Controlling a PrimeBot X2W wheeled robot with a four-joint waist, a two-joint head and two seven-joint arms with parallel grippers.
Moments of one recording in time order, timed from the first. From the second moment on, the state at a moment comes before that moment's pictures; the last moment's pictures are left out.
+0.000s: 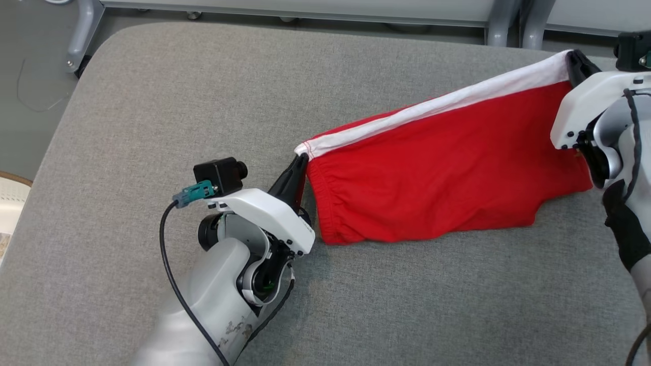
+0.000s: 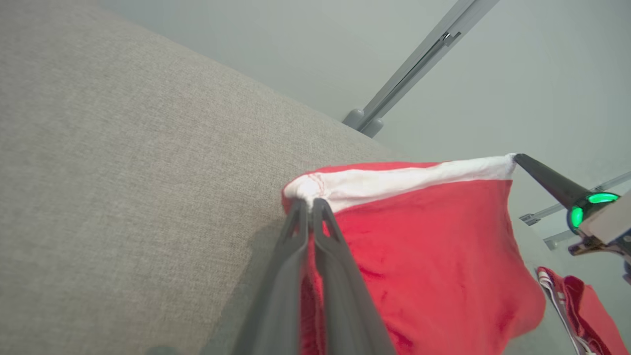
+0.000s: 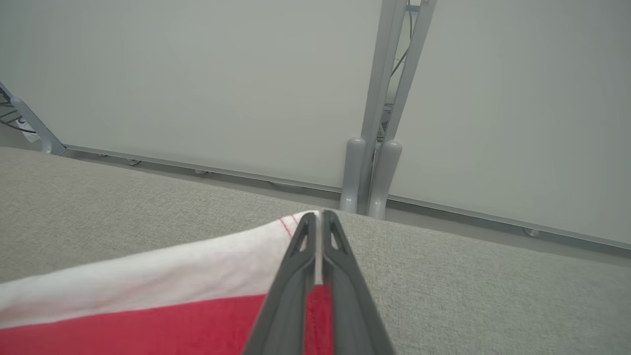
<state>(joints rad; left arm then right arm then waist) -0.63 0.06 -0.68 0.60 -1.07 0.05 -0.14 -1.04 -0.23 0.22 1.10 0.22 0.13 -0.05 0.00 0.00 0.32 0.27</state>
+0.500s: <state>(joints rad) -0.59 0.16 -0.62 0.47 -0.74 0.09 -0.26 -1.12 -0.20 0.14 1.27 0.27 0.13 0.14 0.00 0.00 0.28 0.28</state>
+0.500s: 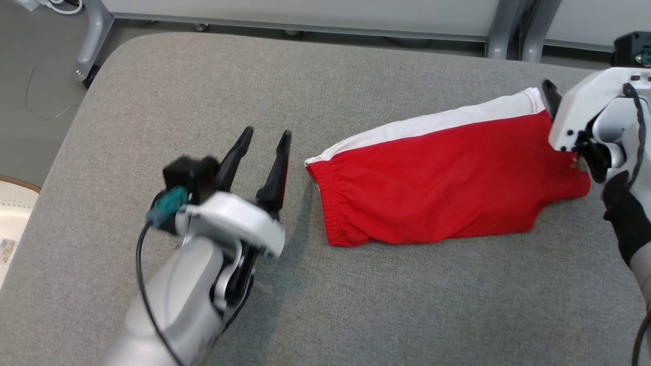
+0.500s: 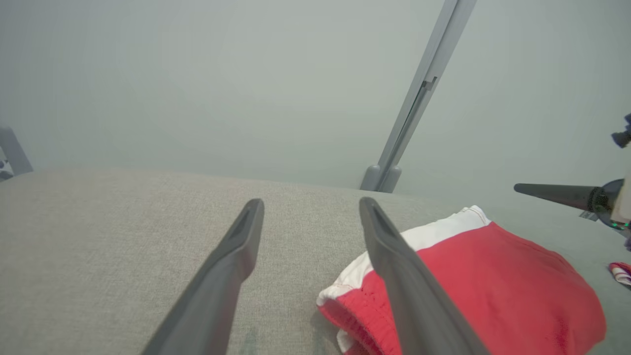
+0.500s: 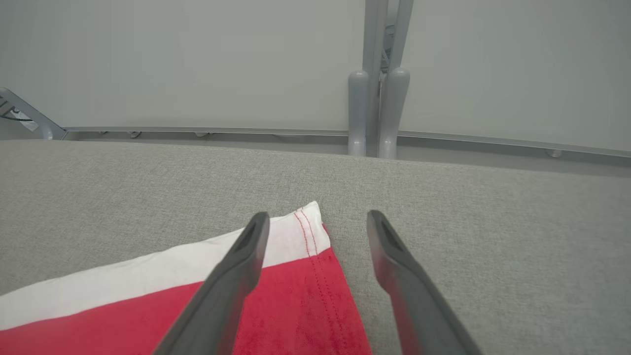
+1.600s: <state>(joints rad) -0.16 0.24 -0.43 0.21 -0.58 0.13 -0.26 -1.02 -0.21 -0.08 1.27 0.11 0.13 0.45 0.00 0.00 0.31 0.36</state>
